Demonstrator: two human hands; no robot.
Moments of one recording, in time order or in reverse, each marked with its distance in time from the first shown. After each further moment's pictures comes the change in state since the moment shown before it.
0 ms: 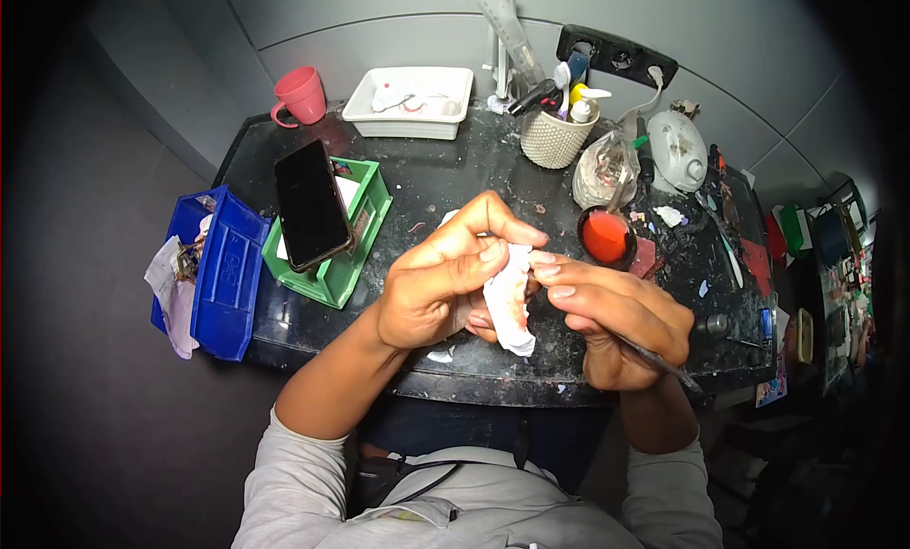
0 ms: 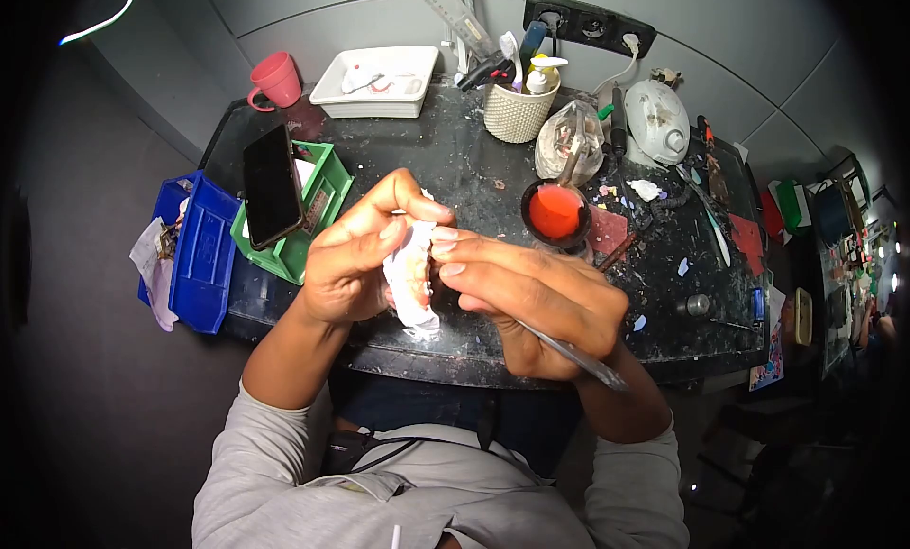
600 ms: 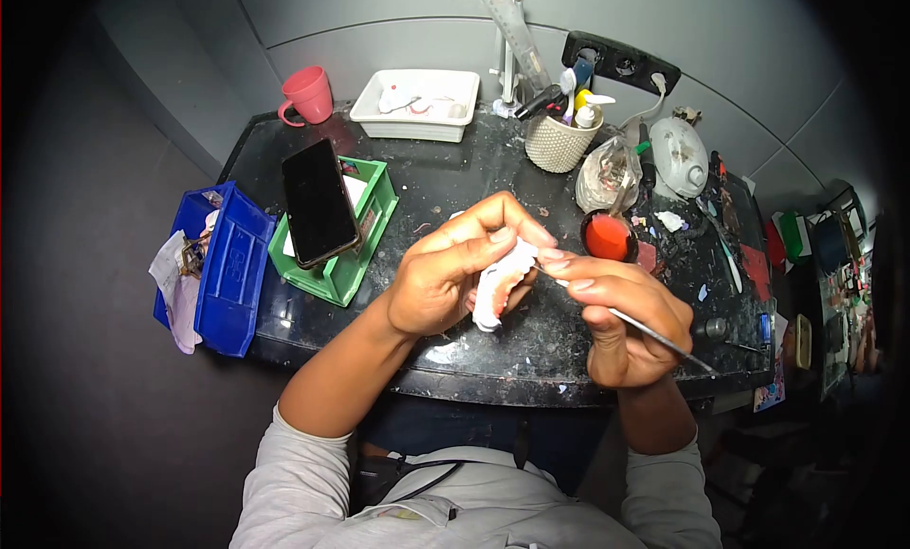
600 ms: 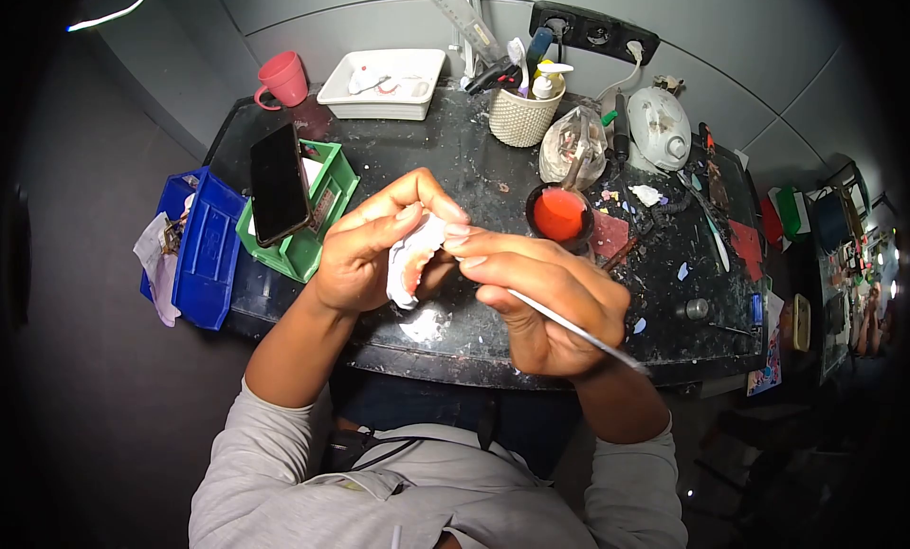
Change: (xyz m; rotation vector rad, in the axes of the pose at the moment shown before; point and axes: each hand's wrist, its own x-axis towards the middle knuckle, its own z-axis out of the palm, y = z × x) left_hand 0.010 0.000 0.004 0.046 0.025 0.007; right_hand -0.004 0.002 0.007 0.079 0.085 0.020
